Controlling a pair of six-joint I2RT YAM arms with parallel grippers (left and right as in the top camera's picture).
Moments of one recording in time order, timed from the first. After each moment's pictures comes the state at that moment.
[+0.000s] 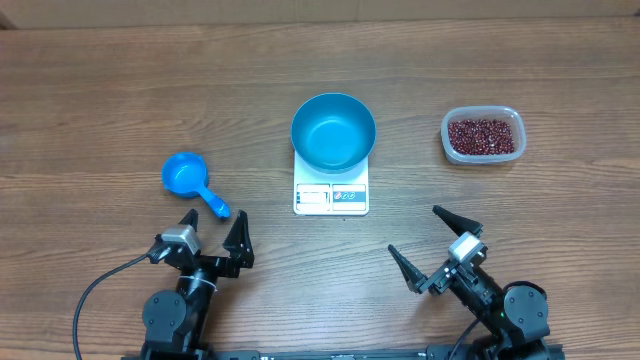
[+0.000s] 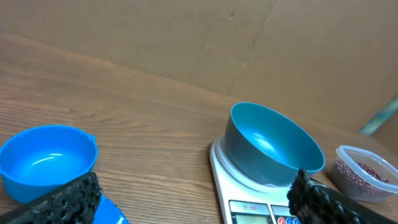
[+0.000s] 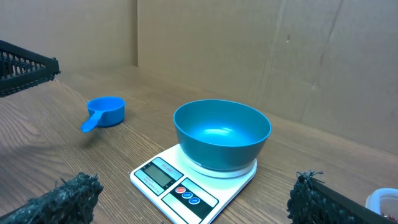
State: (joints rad) left arm -0.11 0.01 0.01 -0.07 0.09 -0.38; right arm 0.29 0.01 0.02 -0.01 -0.41 -0.09
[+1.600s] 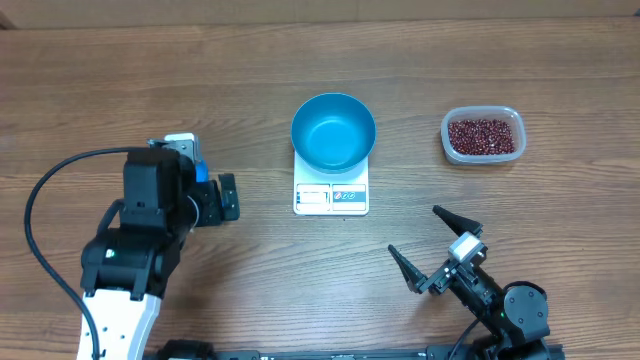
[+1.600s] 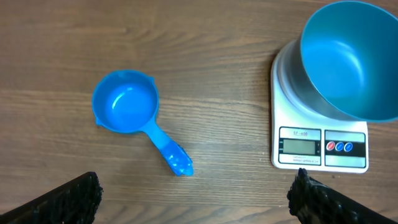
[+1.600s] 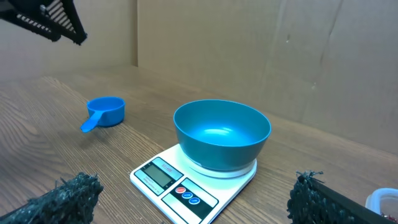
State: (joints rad) left arm -0.11 1.01 1.00 -0.86 -0.02 -0.22; right arm 0.29 0.01 0.02 -0.01 -0.41 -0.09
